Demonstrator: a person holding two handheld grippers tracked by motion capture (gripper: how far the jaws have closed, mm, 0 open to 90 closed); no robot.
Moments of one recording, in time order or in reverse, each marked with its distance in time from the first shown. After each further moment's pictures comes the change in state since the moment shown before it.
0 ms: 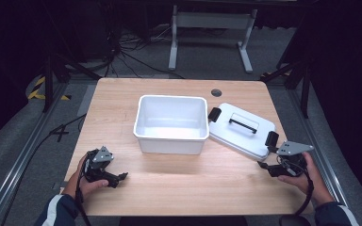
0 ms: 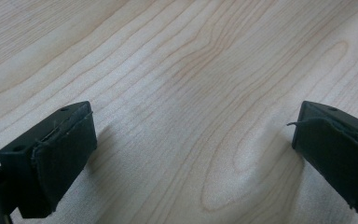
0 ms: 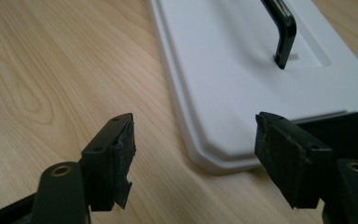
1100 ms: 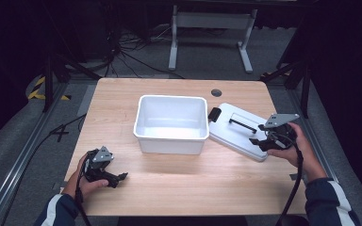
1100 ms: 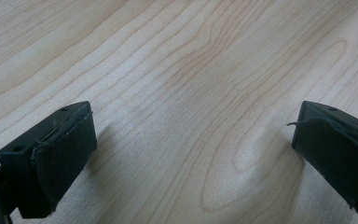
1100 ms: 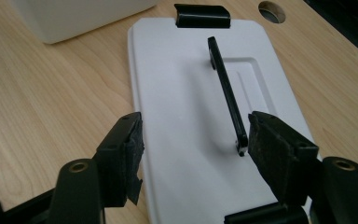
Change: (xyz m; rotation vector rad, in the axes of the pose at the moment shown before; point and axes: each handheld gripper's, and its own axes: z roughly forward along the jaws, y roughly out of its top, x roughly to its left) left arm 0.001 0.000 0.000 -0.002 -0.006 0.004; right arm -0.021 0.092 0.008 0.077 -0.007 -0.072
